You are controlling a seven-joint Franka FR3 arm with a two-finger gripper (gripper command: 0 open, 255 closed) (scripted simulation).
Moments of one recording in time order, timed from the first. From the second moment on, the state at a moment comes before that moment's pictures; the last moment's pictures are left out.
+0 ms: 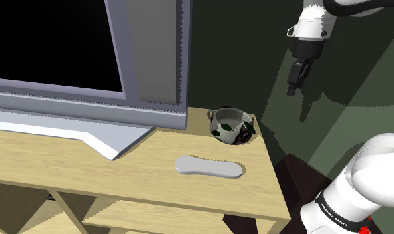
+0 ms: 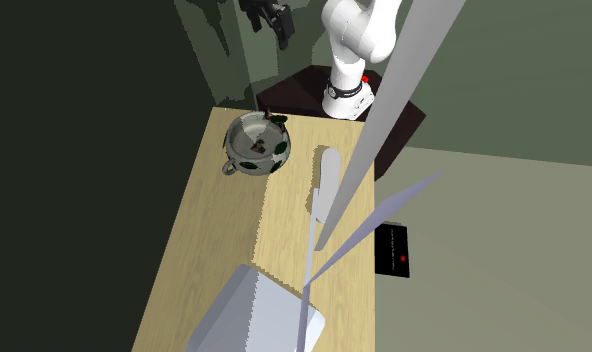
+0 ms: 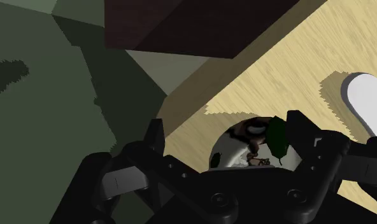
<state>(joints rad) 0.02 -0.76 -0.05 -2.36 -0.04 1.48 -0.17</state>
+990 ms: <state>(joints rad) 0.19 -0.60 0.13 -2.49 0.09 1.82 -0.17</state>
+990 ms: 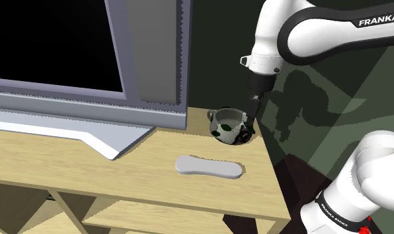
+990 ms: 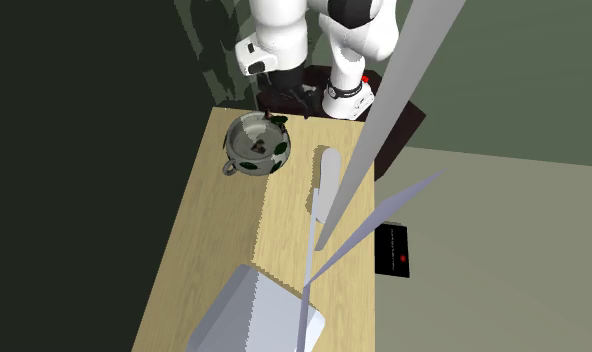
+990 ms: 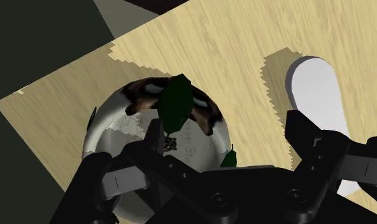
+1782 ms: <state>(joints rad) 0.33 -0.36 0.30 -2.48 0.15 2.12 -0.17</state>
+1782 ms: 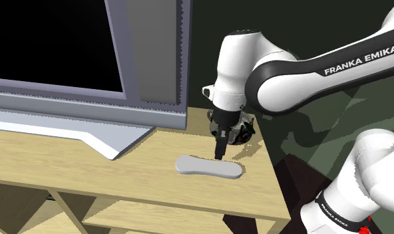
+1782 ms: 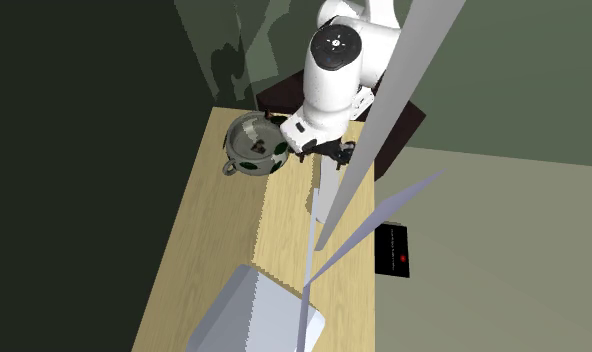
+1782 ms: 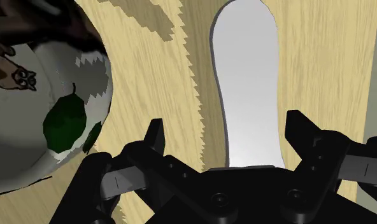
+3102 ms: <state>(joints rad) 0.36 -0.21 0.37 -2.50 0.13 2.32 -0.14</state>
